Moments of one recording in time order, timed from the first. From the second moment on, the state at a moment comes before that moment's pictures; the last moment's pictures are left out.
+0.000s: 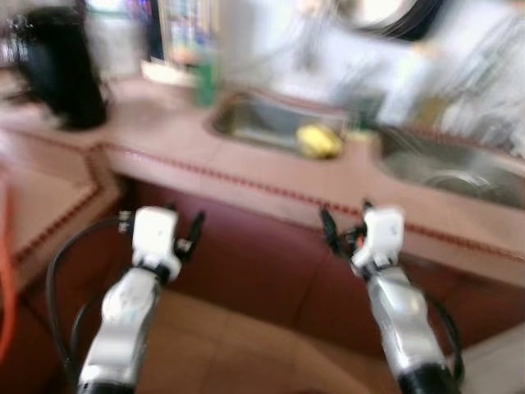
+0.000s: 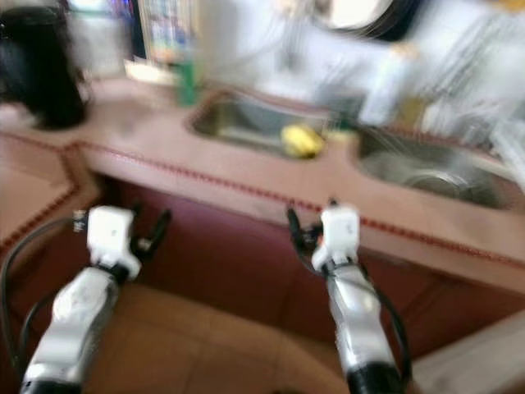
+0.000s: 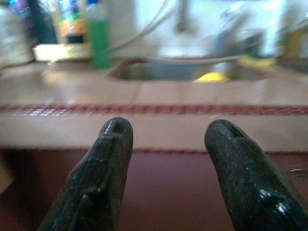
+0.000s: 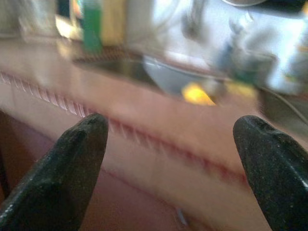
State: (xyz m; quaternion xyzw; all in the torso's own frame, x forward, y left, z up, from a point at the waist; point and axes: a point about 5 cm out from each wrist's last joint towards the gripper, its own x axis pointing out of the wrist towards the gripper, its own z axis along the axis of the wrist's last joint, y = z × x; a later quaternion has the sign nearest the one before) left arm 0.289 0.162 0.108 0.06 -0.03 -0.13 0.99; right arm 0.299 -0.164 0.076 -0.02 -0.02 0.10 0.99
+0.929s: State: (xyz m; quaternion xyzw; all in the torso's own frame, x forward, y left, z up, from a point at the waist) left arm 0.182 0.153 -0.081 0.10 0.39 -0.14 0.90; right arm 0.195 -0.186 -0.075 -0.11 0.41 0.09 0.90
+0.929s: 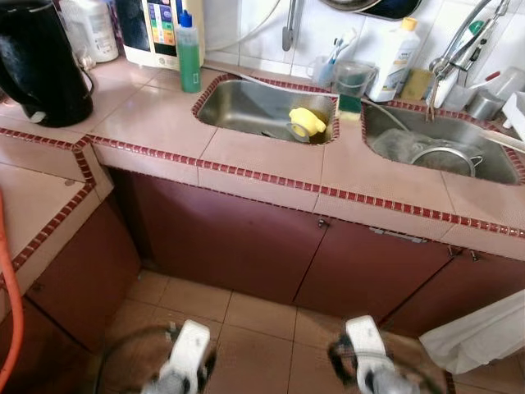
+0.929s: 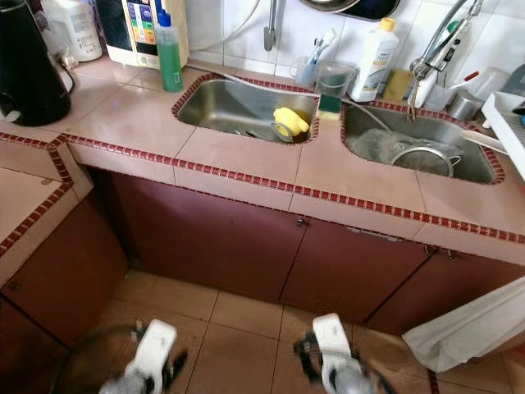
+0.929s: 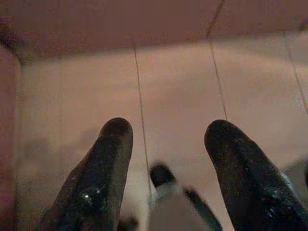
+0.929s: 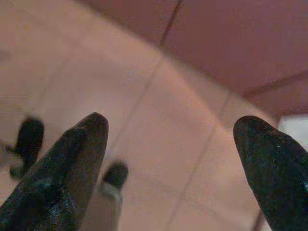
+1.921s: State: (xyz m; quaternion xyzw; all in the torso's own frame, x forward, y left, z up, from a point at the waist) left arm 0.158 0.173 -0.093 0.09 0.44 -0.09 0.89; right arm 0.168 -0.191 -0.089 -0.09 0.46 0.06 0.88
